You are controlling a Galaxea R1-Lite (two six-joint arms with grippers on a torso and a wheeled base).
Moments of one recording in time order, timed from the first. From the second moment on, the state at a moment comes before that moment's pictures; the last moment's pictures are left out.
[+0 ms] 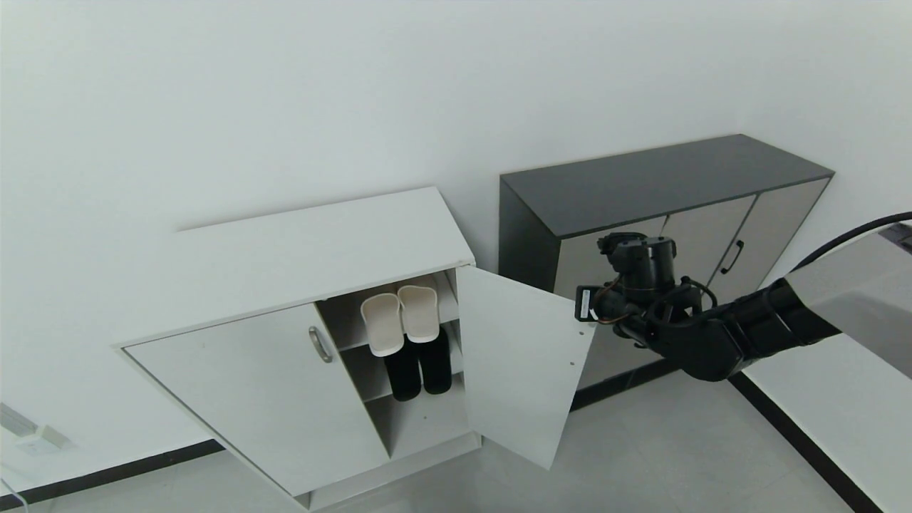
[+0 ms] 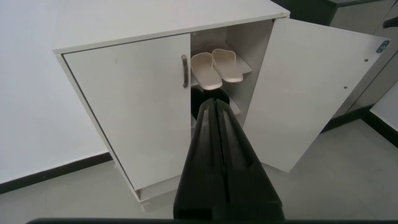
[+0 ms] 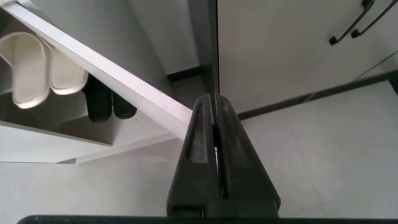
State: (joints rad) left arm 0.00 0.00 0.00 0.00 0.01 -0.01; right arm 0.48 2.14 -1.22 -0.59 -0.30 0.23
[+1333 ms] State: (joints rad) left arm 0.00 0.00 0.00 0.00 0.01 -0.01; right arm 0.69 2.10 -1.09 -0.62 -0.31 0.23
